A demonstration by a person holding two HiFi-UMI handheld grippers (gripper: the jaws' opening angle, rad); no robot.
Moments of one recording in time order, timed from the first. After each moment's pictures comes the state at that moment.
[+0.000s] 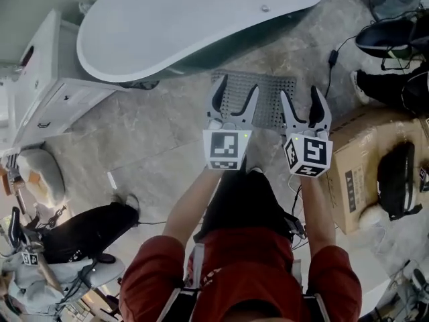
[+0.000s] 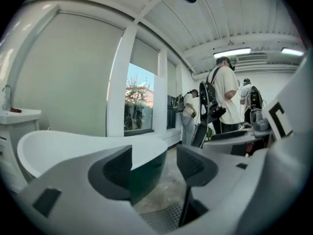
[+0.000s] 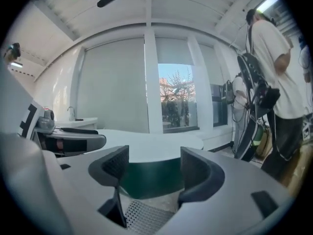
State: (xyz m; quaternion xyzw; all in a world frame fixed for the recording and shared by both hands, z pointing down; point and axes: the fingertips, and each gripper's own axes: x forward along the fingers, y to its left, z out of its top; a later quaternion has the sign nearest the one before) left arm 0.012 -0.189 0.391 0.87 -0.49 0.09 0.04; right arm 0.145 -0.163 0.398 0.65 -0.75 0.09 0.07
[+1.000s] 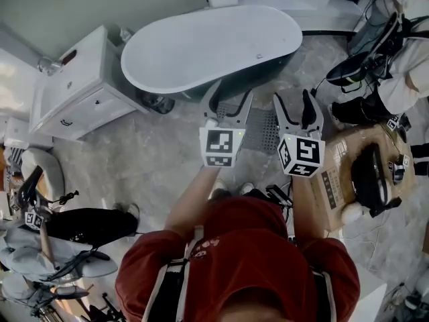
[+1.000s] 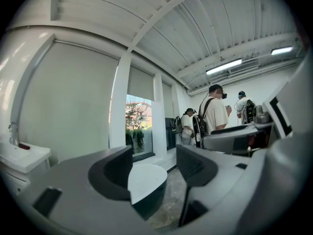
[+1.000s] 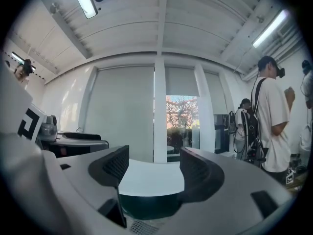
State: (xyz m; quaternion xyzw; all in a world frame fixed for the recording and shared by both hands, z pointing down) left arm -0.024 -0.070 0.109 0.86 -0.50 0.03 -0.04; right arm 0.105 -0.043 0.102 0.65 -0.76 0.00 0.01
